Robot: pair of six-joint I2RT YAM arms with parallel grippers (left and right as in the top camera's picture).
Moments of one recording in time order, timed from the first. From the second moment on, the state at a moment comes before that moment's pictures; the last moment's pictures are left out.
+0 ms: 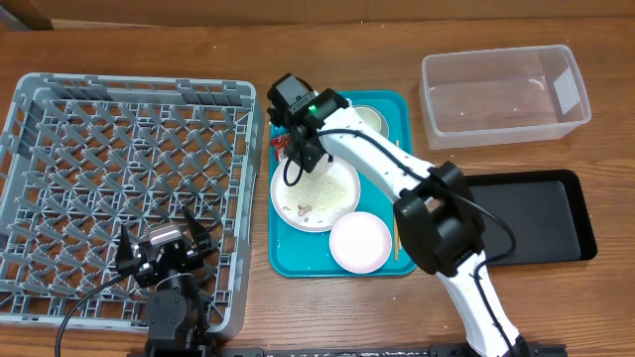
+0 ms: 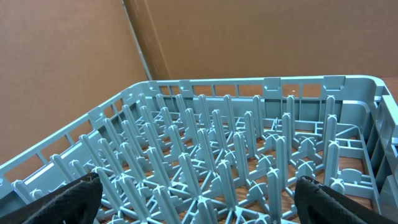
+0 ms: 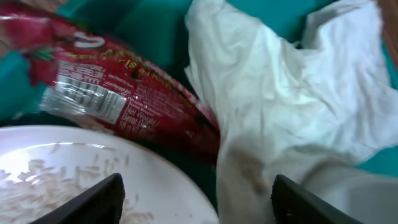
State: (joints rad) left arm -0.04 0.02 0.01 -0.05 -0.46 0.17; right arm 0.68 2.37 2.03 -0.97 0.19 -0.23
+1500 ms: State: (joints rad) left arm -0.04 0.02 0.01 -0.05 -0.46 0.17; right arm 0.68 2.38 2.32 -0.93 0.43 -0.05
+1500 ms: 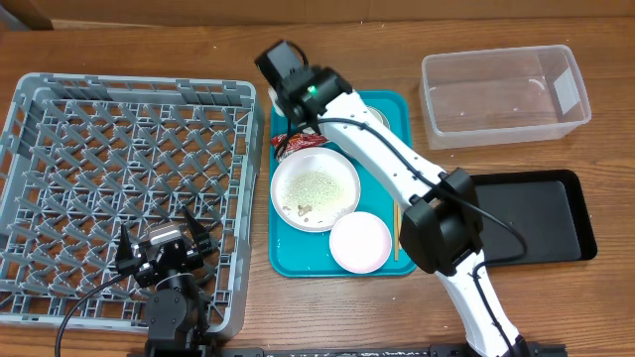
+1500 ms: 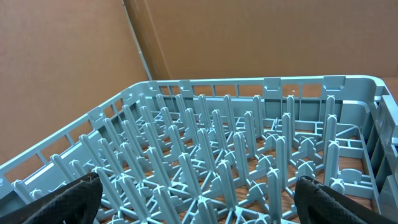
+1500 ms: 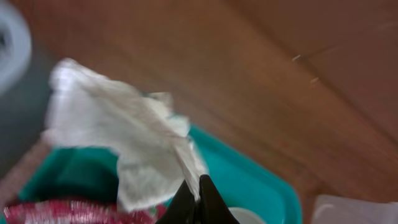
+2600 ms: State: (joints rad) left arm -0.04 0.02 0.01 -0.05 -0.46 0.17; right arm -0.04 2.38 2.71 -1.48 0.07 0.51
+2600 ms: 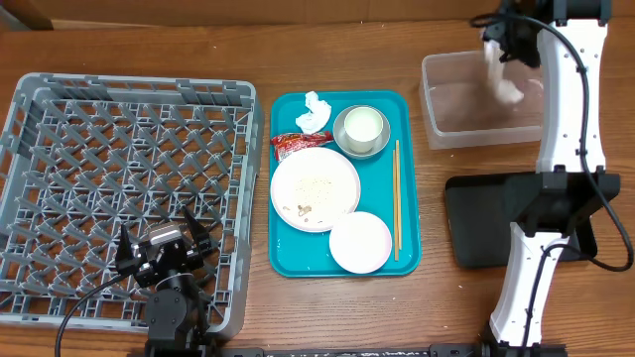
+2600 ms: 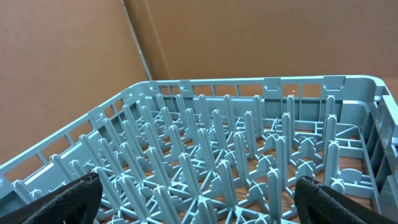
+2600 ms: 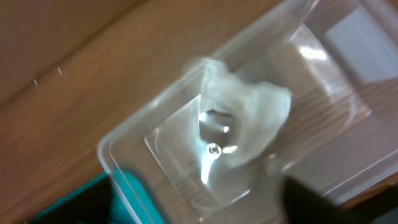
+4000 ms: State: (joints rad) left arm -0.04 0.02 0.01 -0.05 -0.46 0.17; right arm 0.53 2.38 2.10 -0.68 0.15 0.26
